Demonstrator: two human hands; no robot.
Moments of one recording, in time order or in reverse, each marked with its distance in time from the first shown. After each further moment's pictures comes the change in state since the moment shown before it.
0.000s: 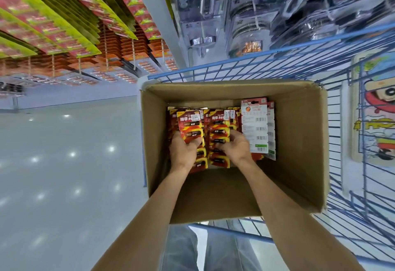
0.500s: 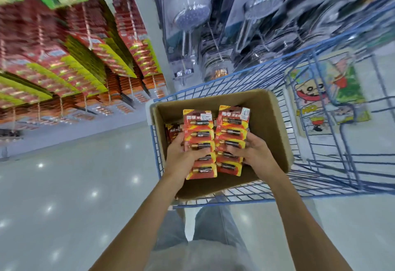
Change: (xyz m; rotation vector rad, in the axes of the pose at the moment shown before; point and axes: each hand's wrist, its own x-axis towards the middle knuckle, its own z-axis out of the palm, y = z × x) left_hand -0.118 0.062 -0.086 -0.124 -0.353 0.182; right_hand -0.178 -0.058 -0.079 0.499 -0.040 -0.144
